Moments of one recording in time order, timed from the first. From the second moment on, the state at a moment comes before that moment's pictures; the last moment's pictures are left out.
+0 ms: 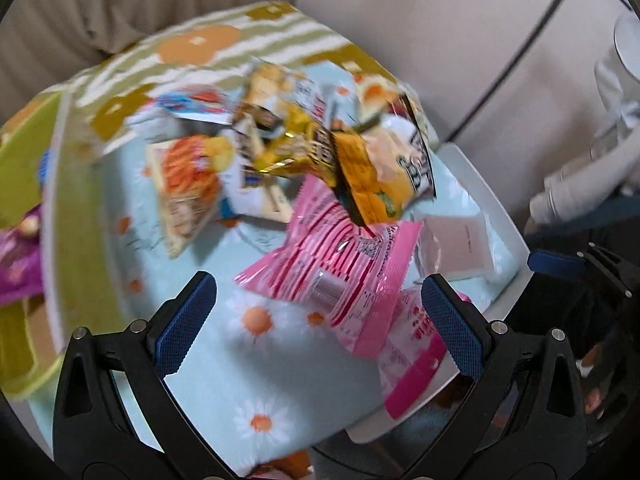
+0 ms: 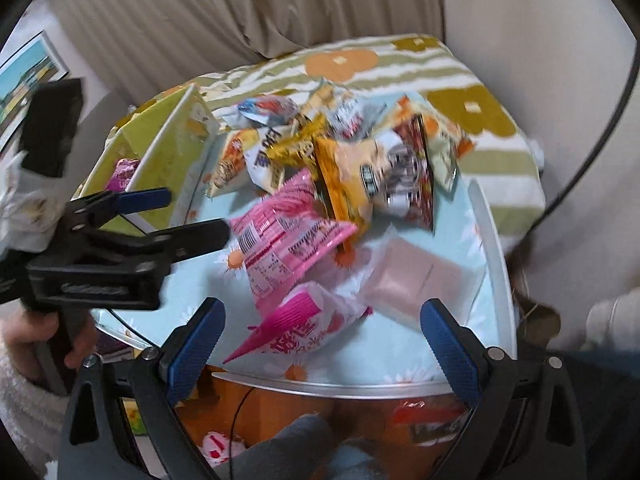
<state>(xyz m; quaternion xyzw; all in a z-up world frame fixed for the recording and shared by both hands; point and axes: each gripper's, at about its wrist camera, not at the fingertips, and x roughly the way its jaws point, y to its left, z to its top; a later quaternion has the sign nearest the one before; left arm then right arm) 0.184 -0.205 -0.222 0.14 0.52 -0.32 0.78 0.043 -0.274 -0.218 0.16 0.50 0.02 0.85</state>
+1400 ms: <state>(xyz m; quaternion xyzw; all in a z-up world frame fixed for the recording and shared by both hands) 0.196 -0.173 -0.305 0.17 0.57 -0.33 0.73 0.090 -0.270 -0.318 0.22 0.60 -0.04 0.77</state>
